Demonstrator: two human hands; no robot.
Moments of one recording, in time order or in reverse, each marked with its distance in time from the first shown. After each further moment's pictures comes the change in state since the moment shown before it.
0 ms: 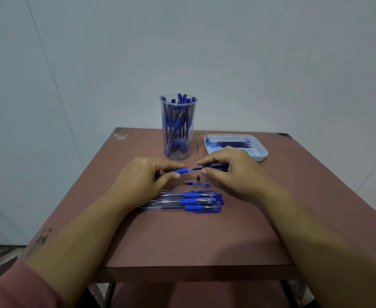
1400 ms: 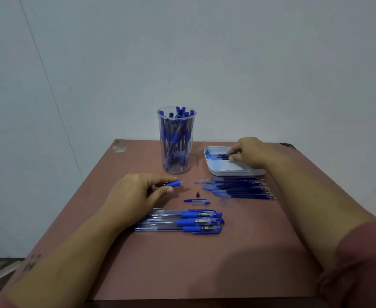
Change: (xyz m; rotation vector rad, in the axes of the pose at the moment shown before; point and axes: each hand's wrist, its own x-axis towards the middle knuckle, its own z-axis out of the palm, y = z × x) left_hand 0.002 -0.011 0.000 0.019 0.040 -0.089; right_hand 0.084 0.104 -0.035 -0.275 -0.199 0.328
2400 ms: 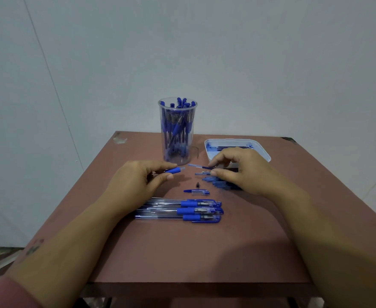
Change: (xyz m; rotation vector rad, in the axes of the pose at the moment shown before) left_hand 0.001 0.004 -0.002 -0.041 0.037 0.007; right_hand -0.096 -0.061 0.013 0.358 0.075 -0.298
